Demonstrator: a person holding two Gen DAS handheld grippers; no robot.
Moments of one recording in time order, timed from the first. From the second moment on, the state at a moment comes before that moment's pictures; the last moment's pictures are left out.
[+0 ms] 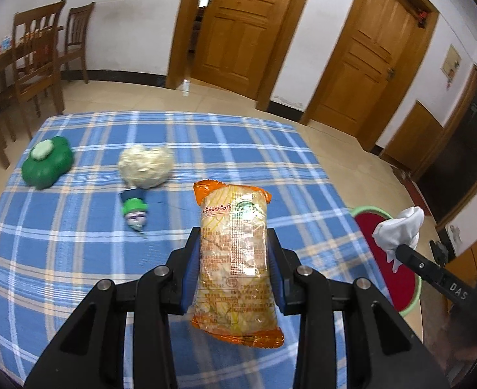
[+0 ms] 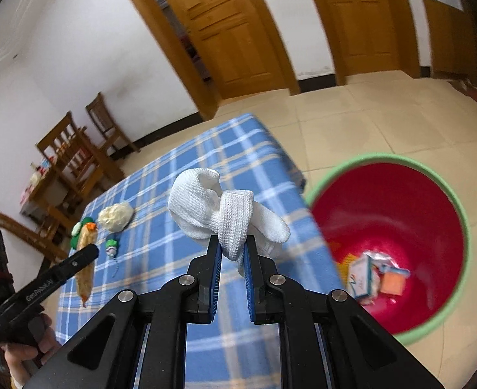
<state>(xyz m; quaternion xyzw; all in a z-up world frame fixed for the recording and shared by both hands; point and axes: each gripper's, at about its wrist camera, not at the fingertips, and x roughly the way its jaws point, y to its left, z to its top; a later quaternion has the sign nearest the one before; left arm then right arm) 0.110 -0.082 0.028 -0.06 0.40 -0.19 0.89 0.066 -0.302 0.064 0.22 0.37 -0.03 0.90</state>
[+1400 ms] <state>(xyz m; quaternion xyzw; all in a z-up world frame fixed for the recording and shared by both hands) 0.103 -0.285 0.000 0.07 0.44 -0.35 0.83 -0.003 -0.428 0.024 0.28 0.35 -0.19 0.87</state>
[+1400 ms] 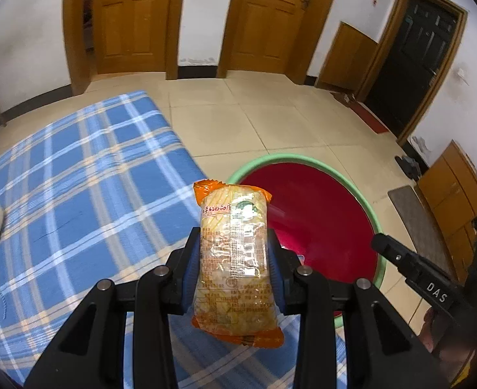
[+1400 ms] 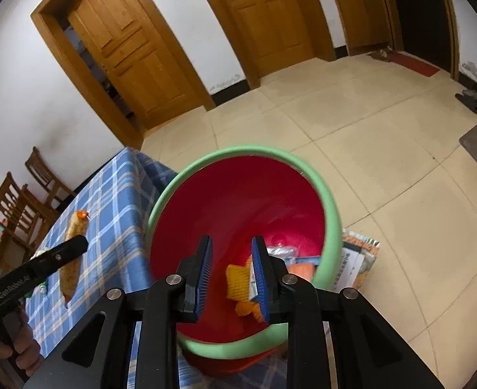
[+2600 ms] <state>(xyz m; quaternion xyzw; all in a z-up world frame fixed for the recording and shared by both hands) 0.111 -0.254 0.004 0.06 0.43 -0.32 0.84 -0.004 -0.423 0.026 0.29 0.36 -0.18 0.87</state>
